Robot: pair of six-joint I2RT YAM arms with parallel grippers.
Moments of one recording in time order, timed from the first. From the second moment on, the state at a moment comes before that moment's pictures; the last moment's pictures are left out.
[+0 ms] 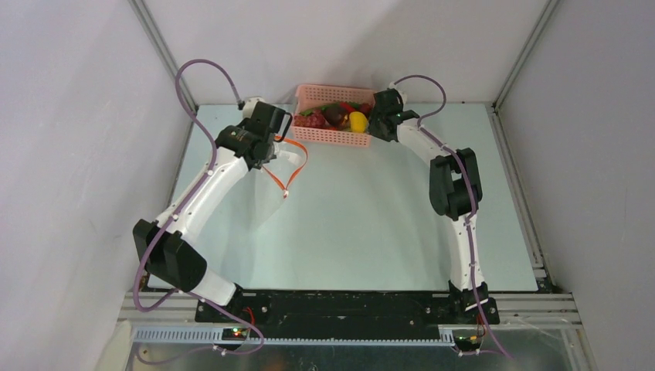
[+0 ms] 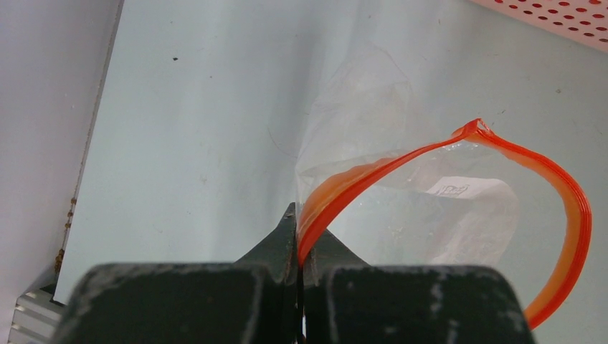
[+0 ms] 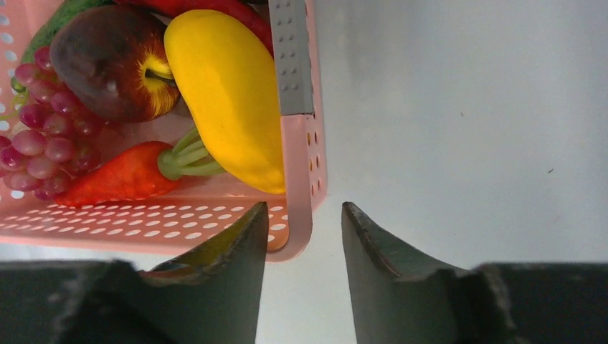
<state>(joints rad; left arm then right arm) -0.44 1.50 1.52 -0.96 -0.61 -0.48 0.37 2.28 1.94 -0.43 0.16 0.63</state>
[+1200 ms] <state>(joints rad) -0.50 1.27 1.35 -0.95 -0.51 -0.59 0.28 1.11 0.79 -0.62 0.18 0.40</state>
